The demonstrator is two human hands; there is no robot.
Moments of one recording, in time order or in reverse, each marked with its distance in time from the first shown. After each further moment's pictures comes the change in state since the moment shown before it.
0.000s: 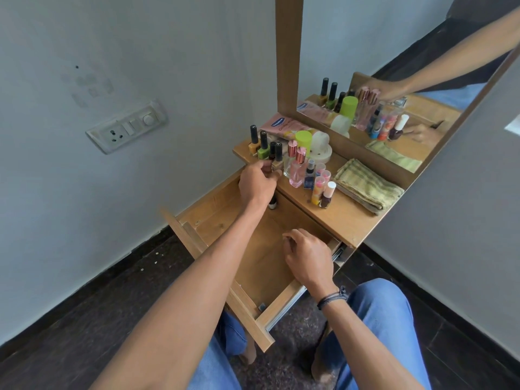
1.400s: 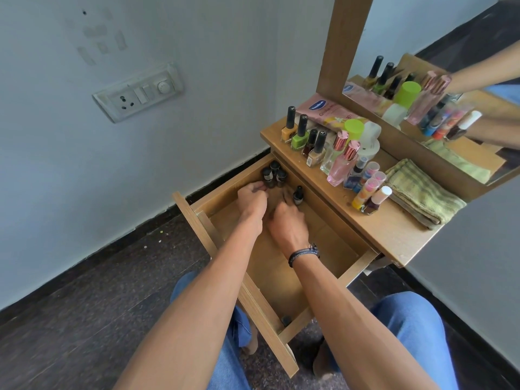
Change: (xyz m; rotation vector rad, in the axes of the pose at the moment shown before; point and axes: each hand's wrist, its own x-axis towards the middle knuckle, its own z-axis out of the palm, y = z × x) left_hand 0.005 -0.100 -0.001 -0.581 -0.010 -0.632; right_hand 0.088 -0.065 0.075 -0.047 -0.321 0.125
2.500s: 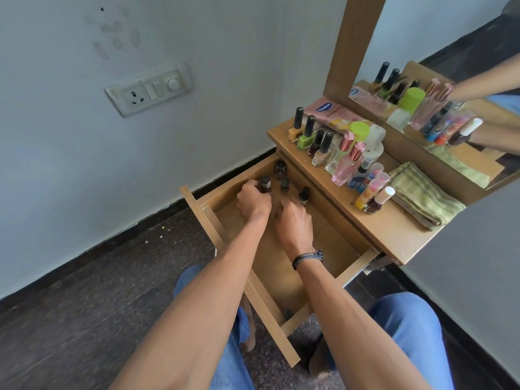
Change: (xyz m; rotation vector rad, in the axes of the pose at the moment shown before) left_hand -0.008 0.004 -0.005 0.441 0.203 0.173; right_hand -0.012 0.004 0.003 0.023 0.154 -0.050
